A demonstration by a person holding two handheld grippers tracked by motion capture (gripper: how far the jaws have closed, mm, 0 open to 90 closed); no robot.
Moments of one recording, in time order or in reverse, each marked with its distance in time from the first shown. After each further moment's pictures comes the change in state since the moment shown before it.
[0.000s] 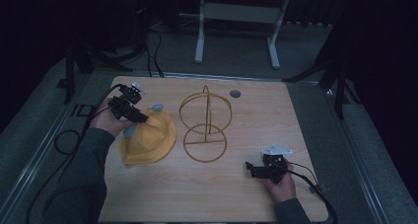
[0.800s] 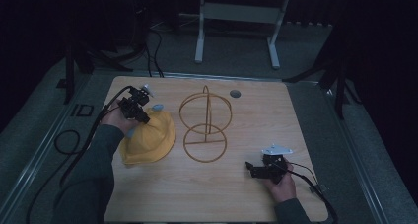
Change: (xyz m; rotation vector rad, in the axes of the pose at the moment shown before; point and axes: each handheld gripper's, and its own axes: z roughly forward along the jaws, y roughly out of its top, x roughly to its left) left arm -0.001 0.013 0.032 0.121 0.027 0.011; right arm 0.000 0.000 0.000 0.001 0.000 0.001
